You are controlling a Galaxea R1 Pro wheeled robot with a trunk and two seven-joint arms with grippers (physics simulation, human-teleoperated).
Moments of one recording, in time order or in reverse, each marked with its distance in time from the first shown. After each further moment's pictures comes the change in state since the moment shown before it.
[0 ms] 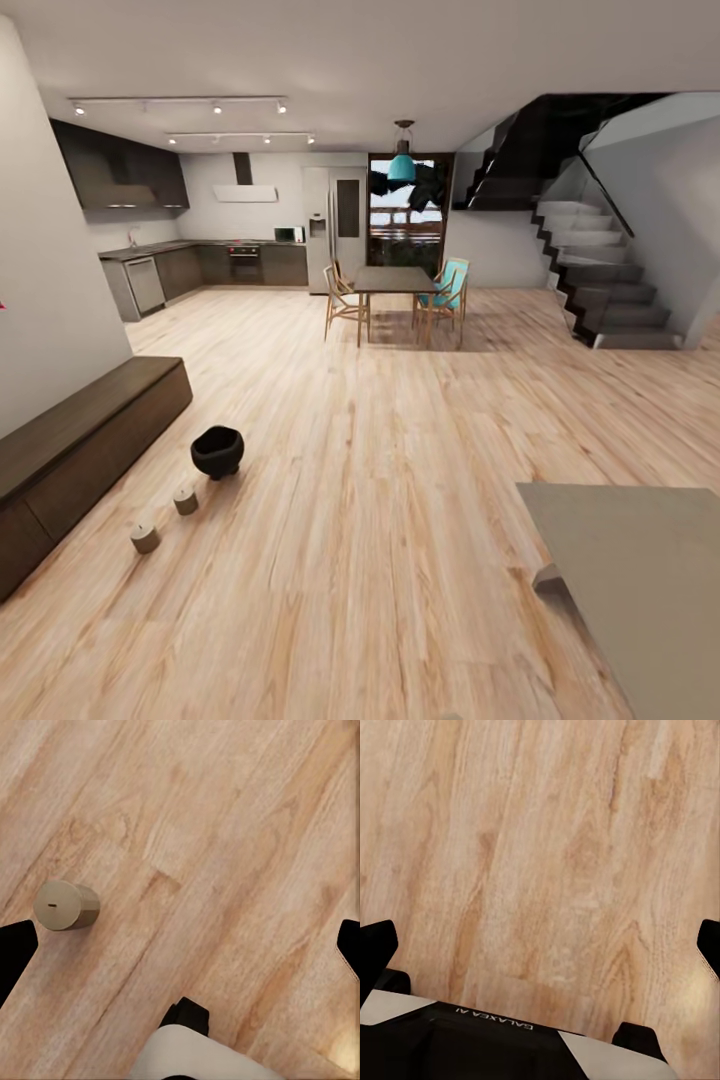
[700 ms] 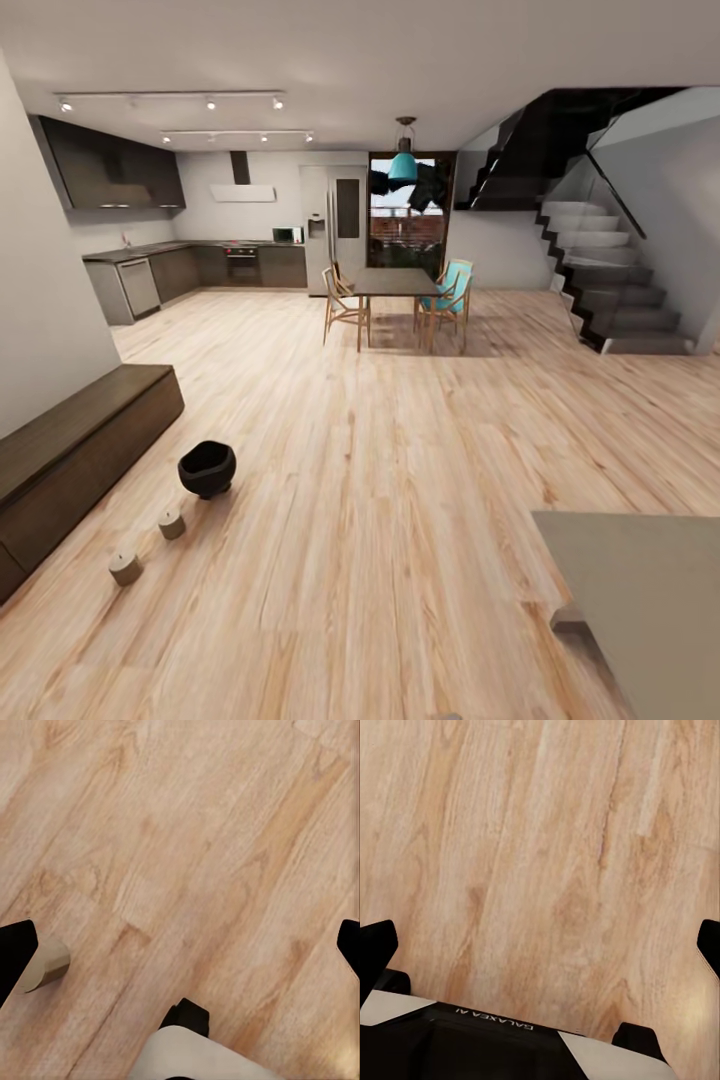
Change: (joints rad) left arm 0.000 0.000 0.000 0.000 0.000 -0.003 0.000; right arm 0.000 0.000 0.000 -0.001 0.000 0.000 0.000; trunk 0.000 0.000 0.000
